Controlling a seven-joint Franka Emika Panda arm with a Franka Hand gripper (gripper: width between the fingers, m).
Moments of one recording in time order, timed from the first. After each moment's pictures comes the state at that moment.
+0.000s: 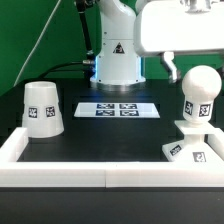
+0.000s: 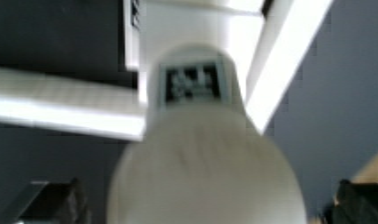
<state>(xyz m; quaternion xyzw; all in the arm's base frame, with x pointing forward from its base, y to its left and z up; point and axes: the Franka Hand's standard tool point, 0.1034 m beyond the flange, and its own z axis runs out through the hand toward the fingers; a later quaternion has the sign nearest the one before) 0.568 0.092 0.129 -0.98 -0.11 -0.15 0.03</state>
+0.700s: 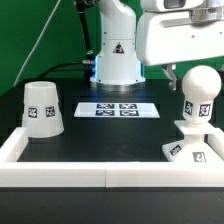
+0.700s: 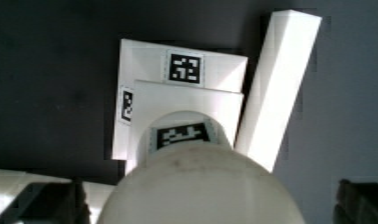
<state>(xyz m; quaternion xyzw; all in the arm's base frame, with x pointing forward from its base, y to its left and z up) 0.574 0.097 0.127 -0.99 -0.12 0.01 0.04</state>
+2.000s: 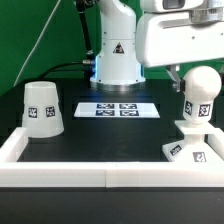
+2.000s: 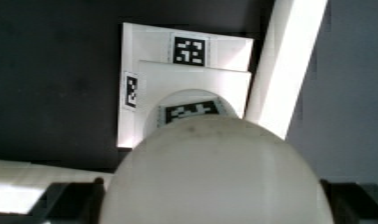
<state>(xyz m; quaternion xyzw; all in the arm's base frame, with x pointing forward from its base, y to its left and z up) 0.583 0.096 0.126 -1.00 -0.06 0.01 0.04</state>
